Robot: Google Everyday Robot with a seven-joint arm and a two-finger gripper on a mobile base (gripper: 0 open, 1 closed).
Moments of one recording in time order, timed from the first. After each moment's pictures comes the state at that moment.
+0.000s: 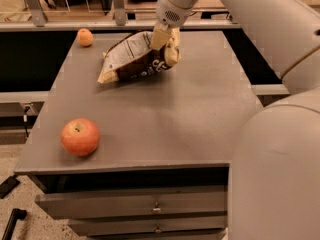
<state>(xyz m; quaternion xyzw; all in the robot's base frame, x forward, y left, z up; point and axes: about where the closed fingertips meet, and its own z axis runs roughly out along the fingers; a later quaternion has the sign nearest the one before) 0.709 -0.009 0.925 -0.63 0.73 0.02 0.26</state>
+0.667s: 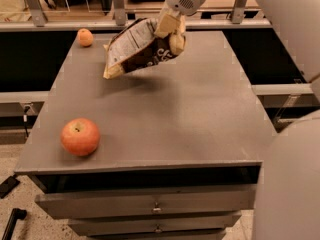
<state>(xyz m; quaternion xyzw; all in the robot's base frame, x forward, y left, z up) 0.704 -0.024 0.973 -0.63 0.71 0.04 0.33</state>
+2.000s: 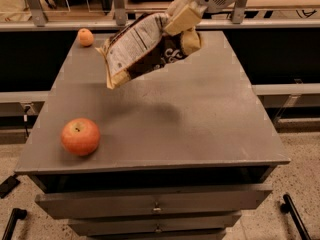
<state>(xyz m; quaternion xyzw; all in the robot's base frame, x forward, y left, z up) 0.629 -0.042 1.017 -0.65 0.64 0.13 0.39</state>
